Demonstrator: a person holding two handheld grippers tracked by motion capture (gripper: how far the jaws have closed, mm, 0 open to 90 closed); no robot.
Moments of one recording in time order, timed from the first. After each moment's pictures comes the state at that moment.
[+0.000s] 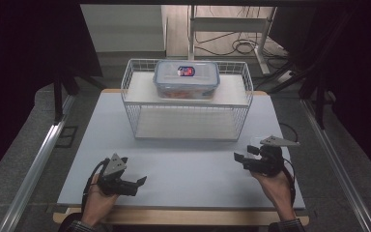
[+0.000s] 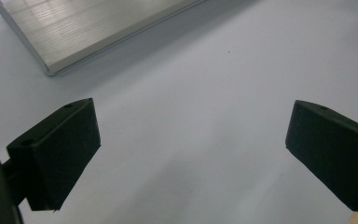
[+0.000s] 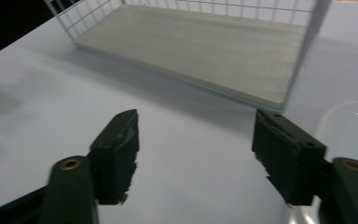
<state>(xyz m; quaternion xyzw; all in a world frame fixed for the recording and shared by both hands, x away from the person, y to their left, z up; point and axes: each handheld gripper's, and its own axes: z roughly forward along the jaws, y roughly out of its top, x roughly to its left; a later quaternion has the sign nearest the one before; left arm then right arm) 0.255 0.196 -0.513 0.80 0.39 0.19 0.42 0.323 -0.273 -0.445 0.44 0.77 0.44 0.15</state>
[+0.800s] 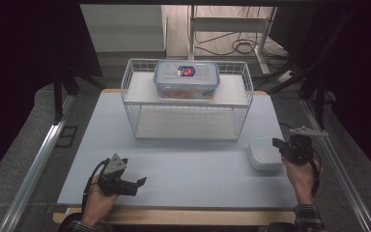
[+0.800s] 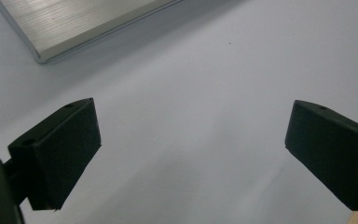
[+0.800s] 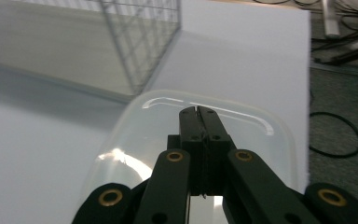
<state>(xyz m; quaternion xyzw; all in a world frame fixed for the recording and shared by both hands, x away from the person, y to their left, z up) 0.258 0.195 -0.519 0.80 0.39 0.18 0.41 0.361 -0.356 -0.441 0.51 0.74 0.37 0.24</state>
